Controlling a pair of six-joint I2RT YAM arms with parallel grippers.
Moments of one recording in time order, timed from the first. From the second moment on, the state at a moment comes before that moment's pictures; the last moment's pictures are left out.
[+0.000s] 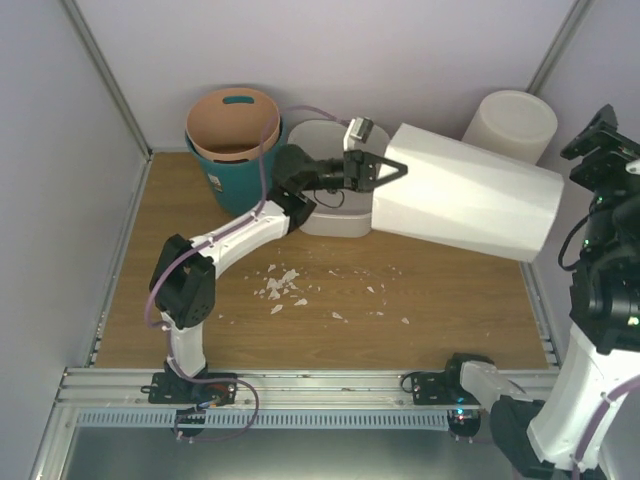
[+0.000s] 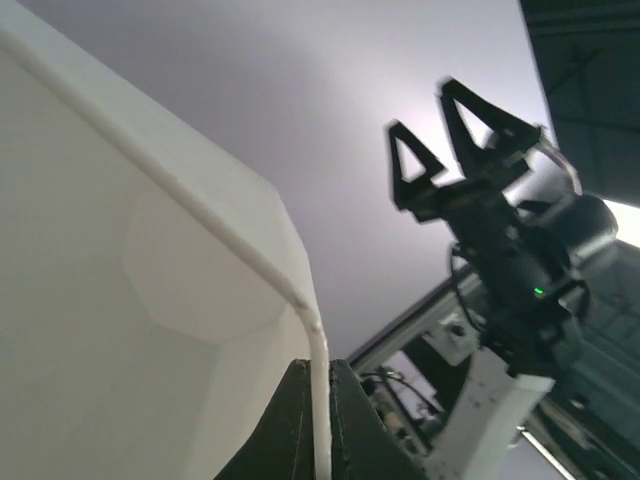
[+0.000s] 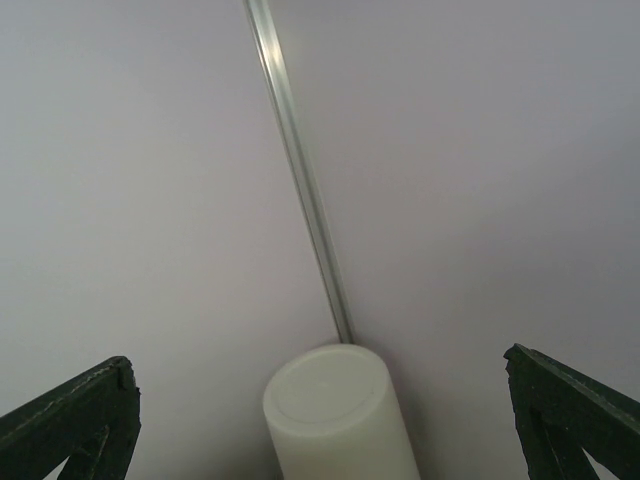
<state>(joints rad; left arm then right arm) -0.67 1.88 1.62 0.81 0.99 -1.37 -0.13 1.02 1.99 -0.82 0.33 0.20</state>
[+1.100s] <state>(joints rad) -0.96 2.26 1.39 1.51 0.47 -1.99 -0.13 1.16 2.09 -0.96 0.31 0.15</state>
